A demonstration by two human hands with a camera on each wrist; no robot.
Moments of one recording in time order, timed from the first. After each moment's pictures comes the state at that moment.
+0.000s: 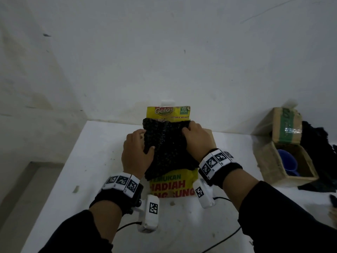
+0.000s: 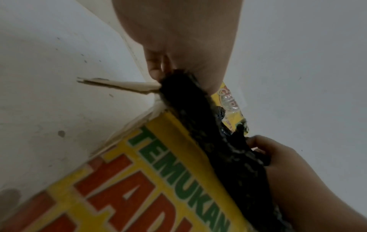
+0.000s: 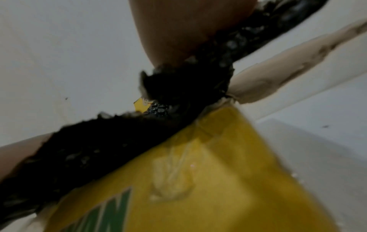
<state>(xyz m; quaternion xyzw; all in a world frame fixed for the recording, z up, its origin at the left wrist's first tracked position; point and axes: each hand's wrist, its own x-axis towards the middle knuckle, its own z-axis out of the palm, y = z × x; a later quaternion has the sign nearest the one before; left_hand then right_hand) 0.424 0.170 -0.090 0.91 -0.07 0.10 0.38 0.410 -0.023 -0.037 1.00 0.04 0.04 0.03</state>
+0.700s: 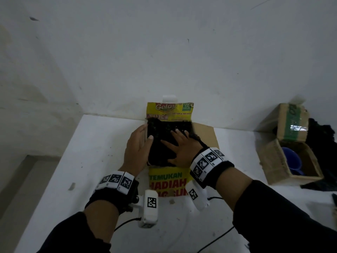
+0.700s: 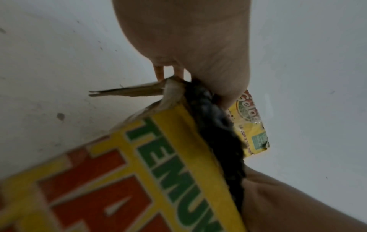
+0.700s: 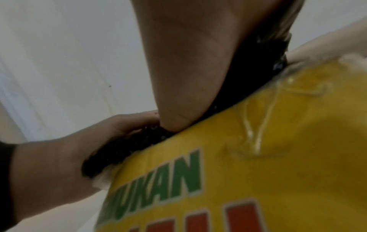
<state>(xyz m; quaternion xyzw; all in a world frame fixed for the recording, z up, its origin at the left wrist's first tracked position) 0.434 0.168 -0.109 0.81 -0.08 0.00 0.58 0.421 -0.007 -0.076 0.94 0.13 -0.27 0.14</state>
